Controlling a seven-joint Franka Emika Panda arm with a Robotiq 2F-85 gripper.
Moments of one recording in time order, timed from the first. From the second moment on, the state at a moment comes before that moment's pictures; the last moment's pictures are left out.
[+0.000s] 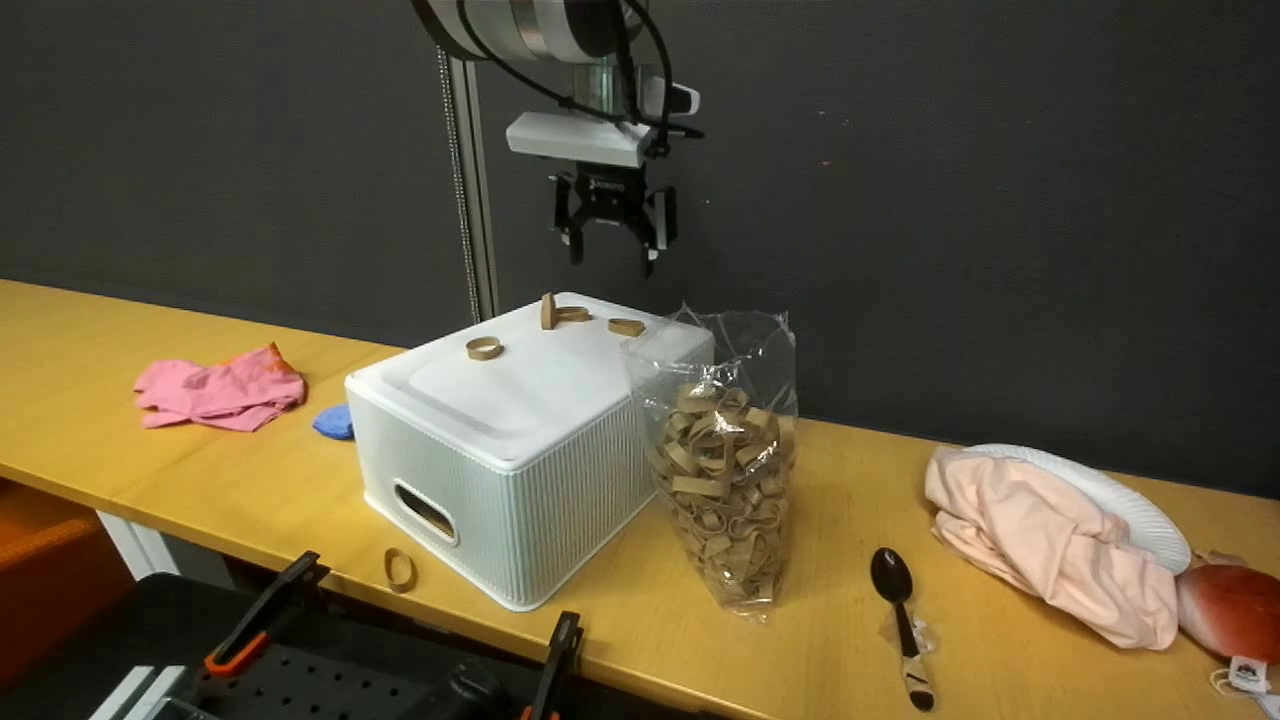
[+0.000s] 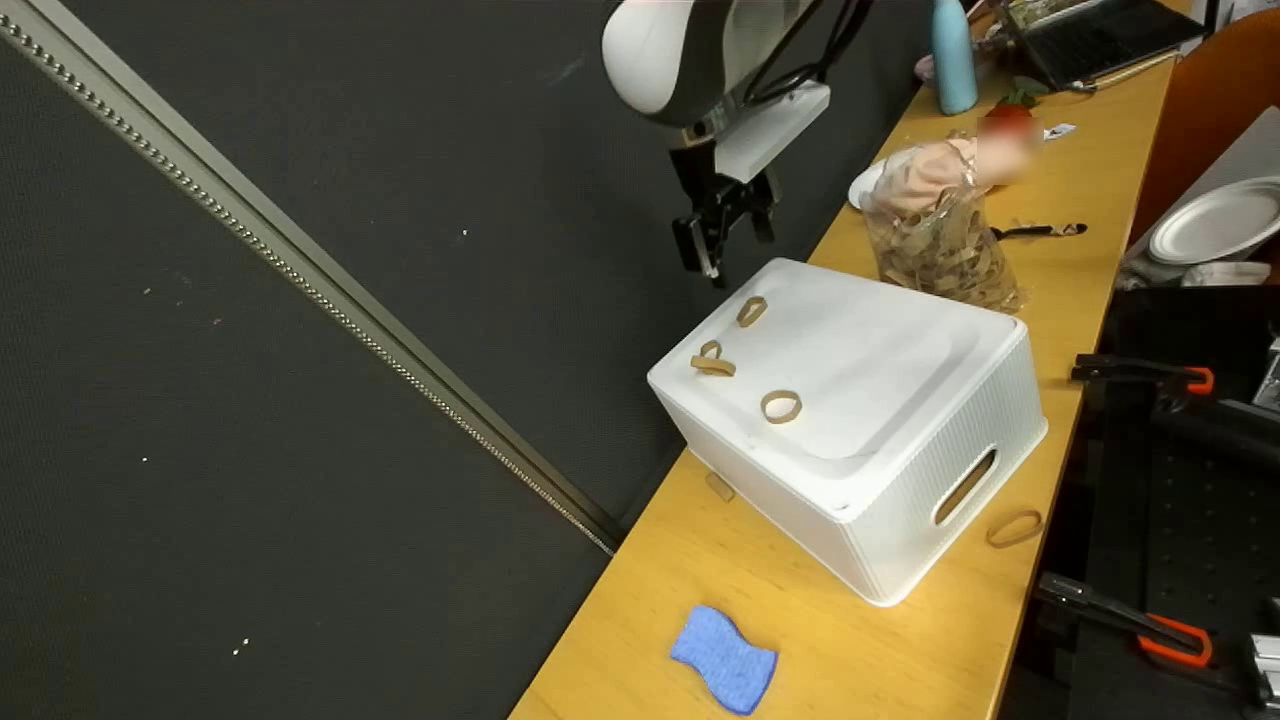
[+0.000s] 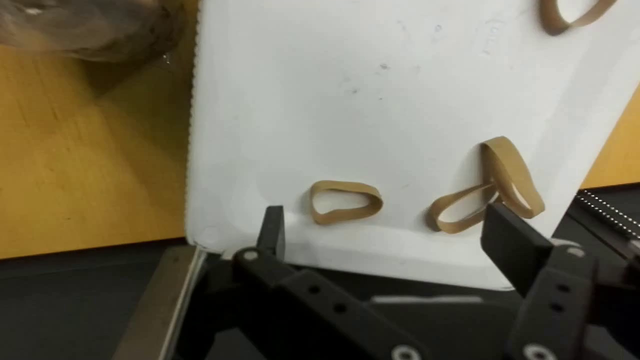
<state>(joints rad) -0.05 0.38 -0.04 -1.77 0.07 2.26 0.00</state>
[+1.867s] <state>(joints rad) 0.03 0.60 -0.03 -1.57 0.06 2.20 0.05</state>
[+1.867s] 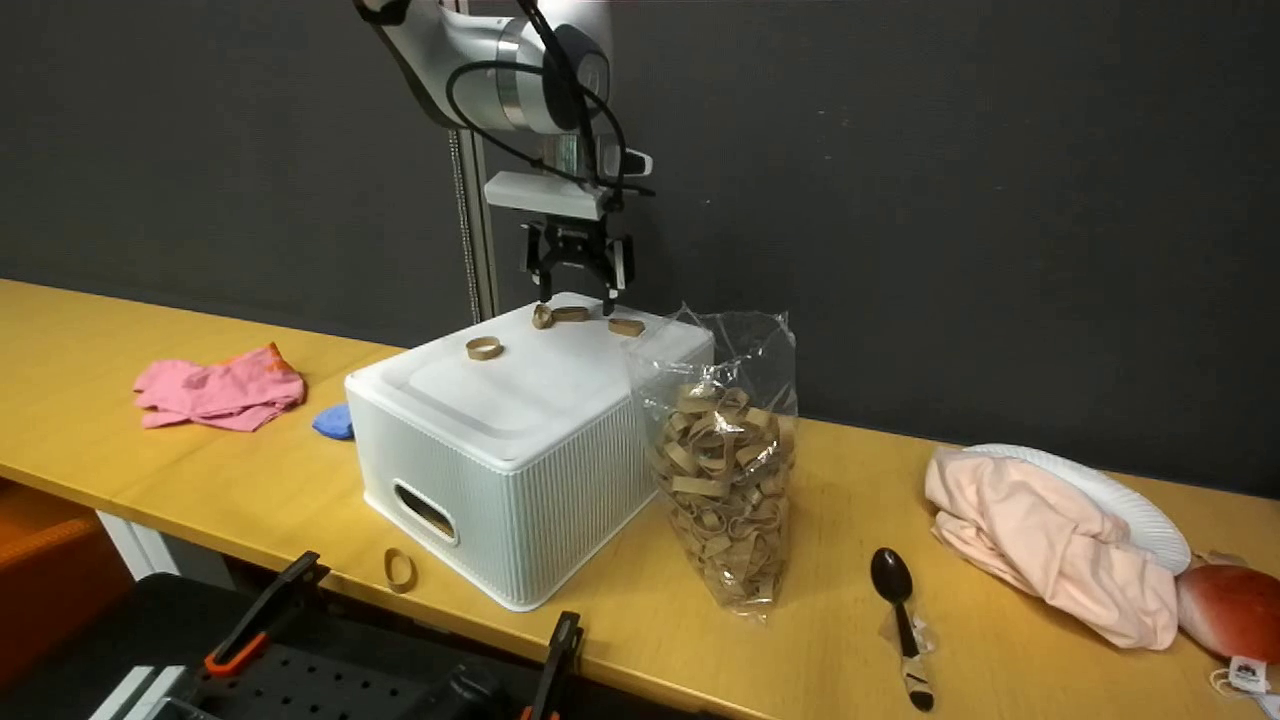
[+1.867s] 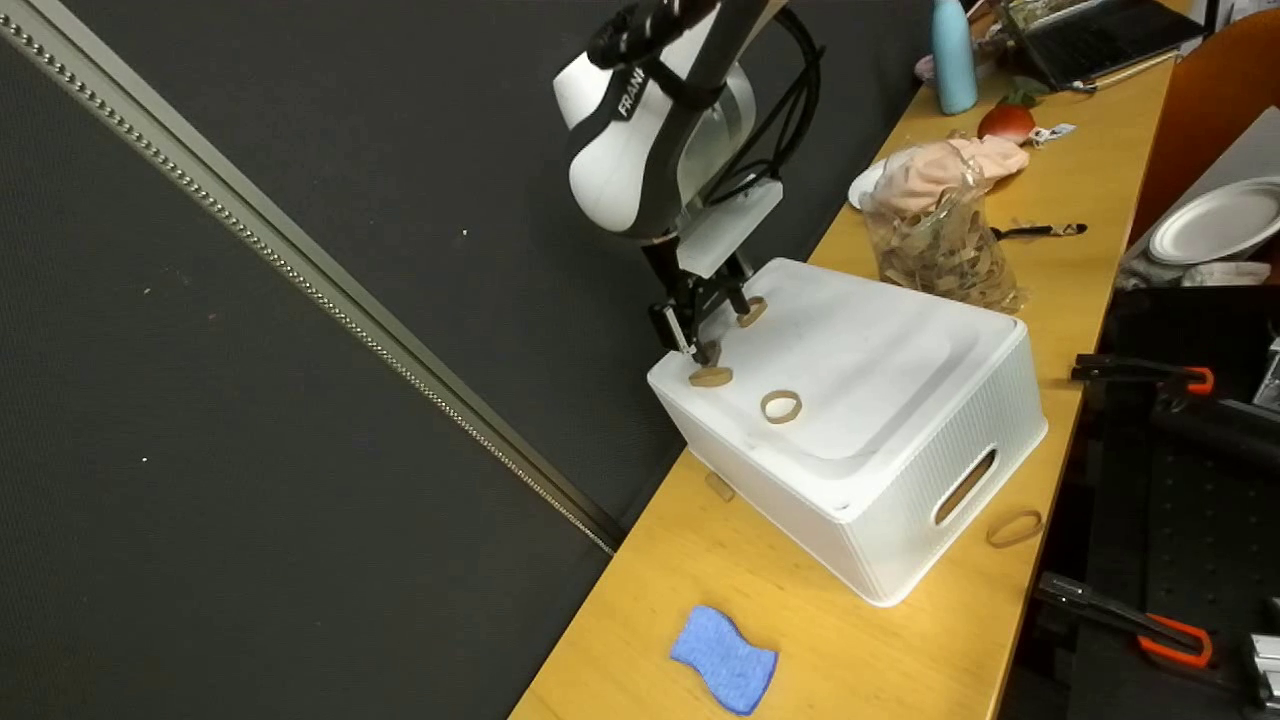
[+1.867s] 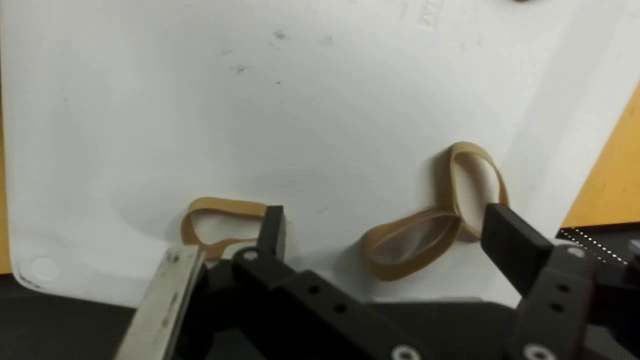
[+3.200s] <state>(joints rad) 0.05 0.62 -0.02 -1.58 0.04 2.23 0.05</state>
